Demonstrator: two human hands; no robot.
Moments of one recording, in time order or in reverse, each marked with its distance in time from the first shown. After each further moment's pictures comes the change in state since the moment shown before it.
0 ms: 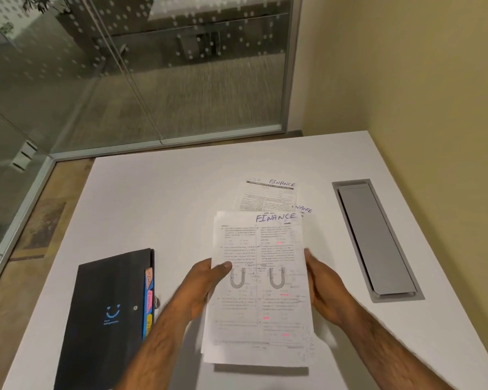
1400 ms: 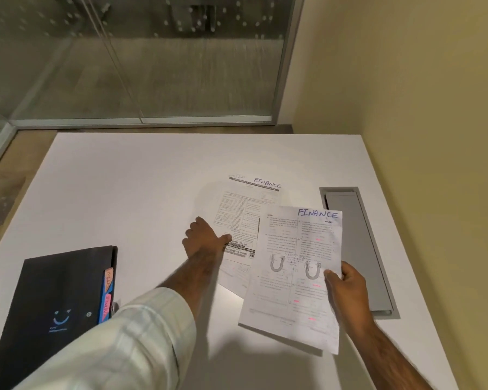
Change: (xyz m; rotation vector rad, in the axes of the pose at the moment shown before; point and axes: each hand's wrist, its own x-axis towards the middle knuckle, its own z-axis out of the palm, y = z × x) left_hand 0.193 -0.009 0.040 1.155 0.628 0.048; right_hand 0.031 -0.012 -0.093 -0.328 0.568 -0.290
